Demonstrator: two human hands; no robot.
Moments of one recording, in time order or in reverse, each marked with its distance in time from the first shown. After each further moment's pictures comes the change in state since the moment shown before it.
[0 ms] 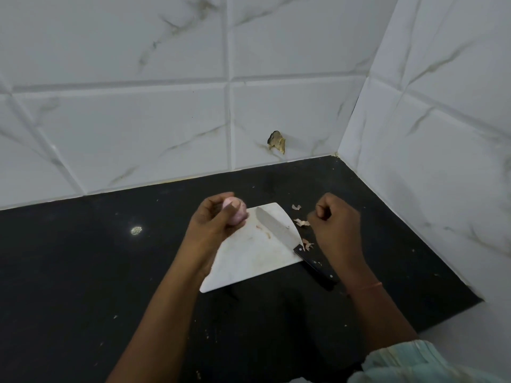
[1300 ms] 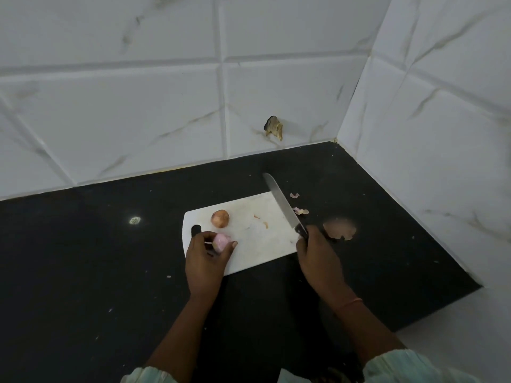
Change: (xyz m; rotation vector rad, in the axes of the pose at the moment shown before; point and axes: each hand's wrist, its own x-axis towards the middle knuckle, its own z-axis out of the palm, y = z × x) left_hand 0.022 -0.136 -0.047 0.803 0.388 0.319; right_hand -0.059 0.065 0.044 -0.292 -0.362 0.193
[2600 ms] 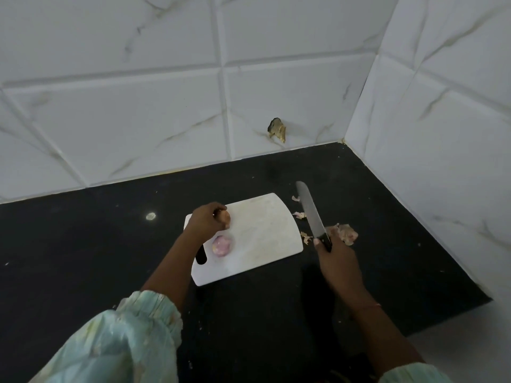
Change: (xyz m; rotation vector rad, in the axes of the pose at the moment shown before) left_hand 0.109 0.033 0.003 0.344 -0.483 -0.021; right_hand 0.010 0.031 -0.025 0.215 -0.020 0.250
